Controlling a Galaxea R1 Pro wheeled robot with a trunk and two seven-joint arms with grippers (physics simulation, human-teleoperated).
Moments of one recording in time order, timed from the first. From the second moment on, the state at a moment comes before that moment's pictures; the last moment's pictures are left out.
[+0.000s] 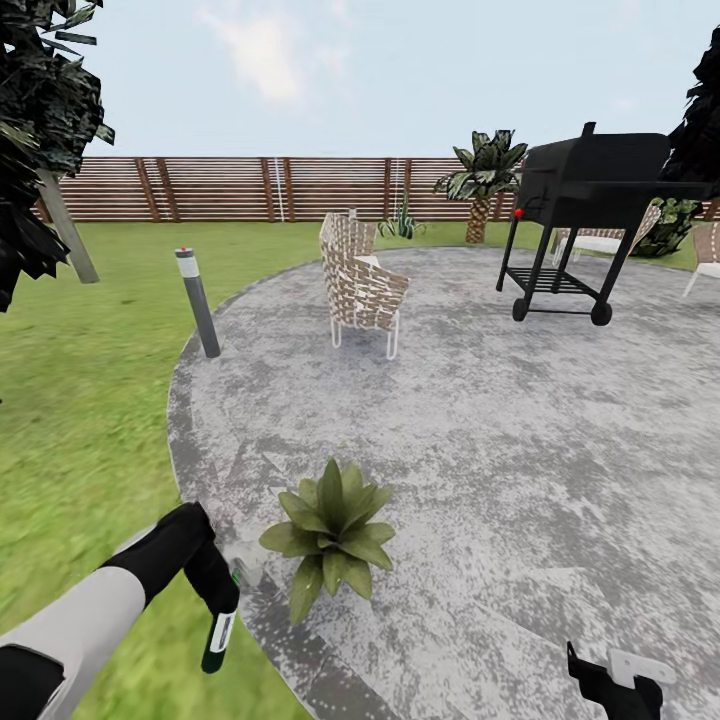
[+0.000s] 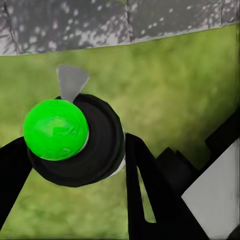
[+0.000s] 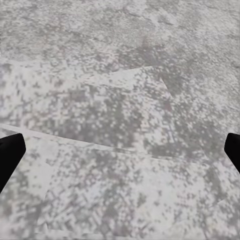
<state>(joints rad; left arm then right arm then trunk) -0.82 0.19 -0.36 -0.50 -0.67 0.69 -1.16 -0.40 -0.12 -1.01 -0.32 0.70 -0.46 0.07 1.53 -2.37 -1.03</state>
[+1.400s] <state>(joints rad) -0.82 0.17 -0.35 -0.51 -0.83 0.72 -1.16 -0.40 -0.12 -1.01 -0.31 0.70 -0.46 0.07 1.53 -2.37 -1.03</state>
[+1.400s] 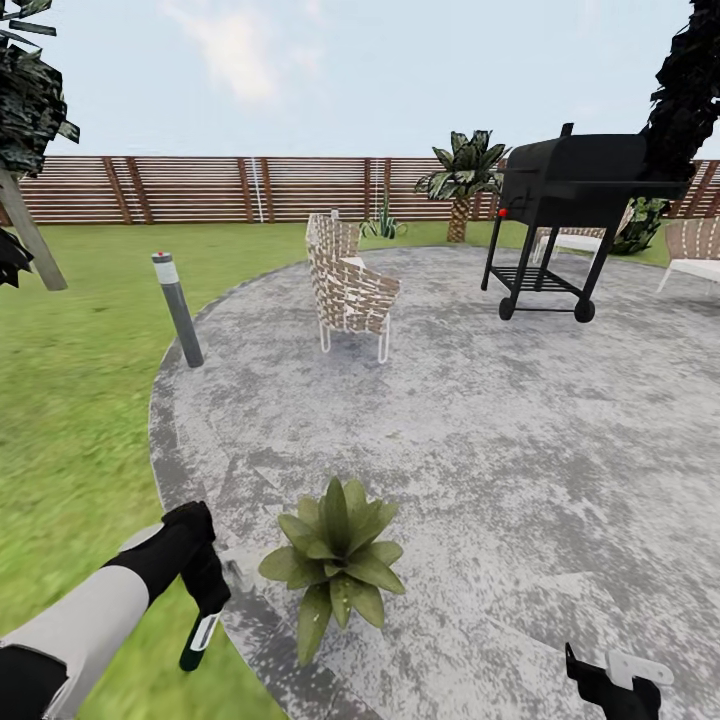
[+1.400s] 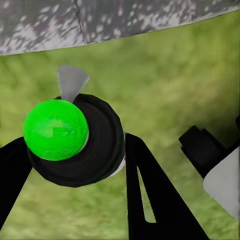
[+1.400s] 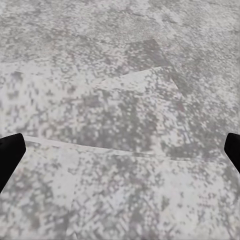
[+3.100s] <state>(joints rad) -0.78 0.14 -0.35 -0.50 -0.82 0.81 -0.90 -0.40 -0.12 -1.01 -0.31 0.70 -0.46 0.07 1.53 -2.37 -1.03</state>
